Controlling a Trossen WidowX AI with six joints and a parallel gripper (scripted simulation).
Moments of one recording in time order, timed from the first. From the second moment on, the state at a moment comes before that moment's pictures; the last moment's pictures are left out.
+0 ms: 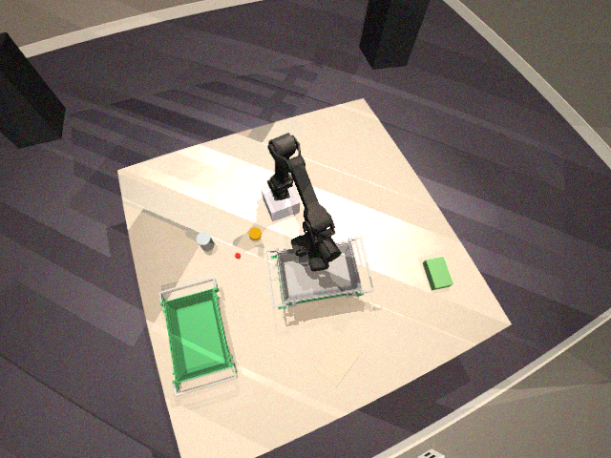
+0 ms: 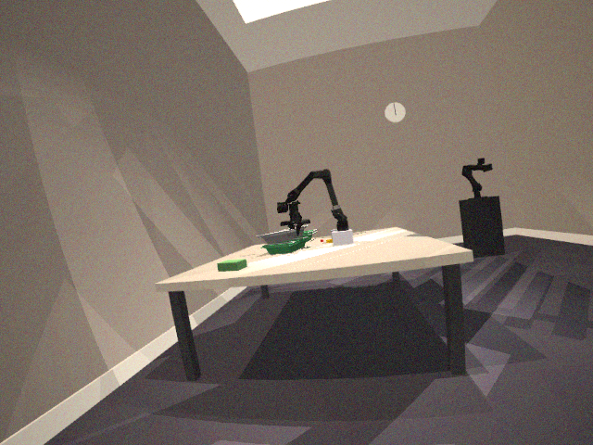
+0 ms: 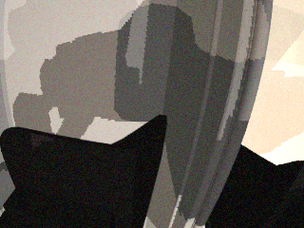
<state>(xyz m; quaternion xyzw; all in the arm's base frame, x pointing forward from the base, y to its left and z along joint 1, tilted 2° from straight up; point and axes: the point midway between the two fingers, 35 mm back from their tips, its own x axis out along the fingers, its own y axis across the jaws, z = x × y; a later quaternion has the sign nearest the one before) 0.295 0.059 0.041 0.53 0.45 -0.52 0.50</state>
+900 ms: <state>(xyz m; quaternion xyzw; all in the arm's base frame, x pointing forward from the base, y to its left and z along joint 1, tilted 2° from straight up) 0.289 0.058 0.035 0.52 0.46 -0.53 0.49</state>
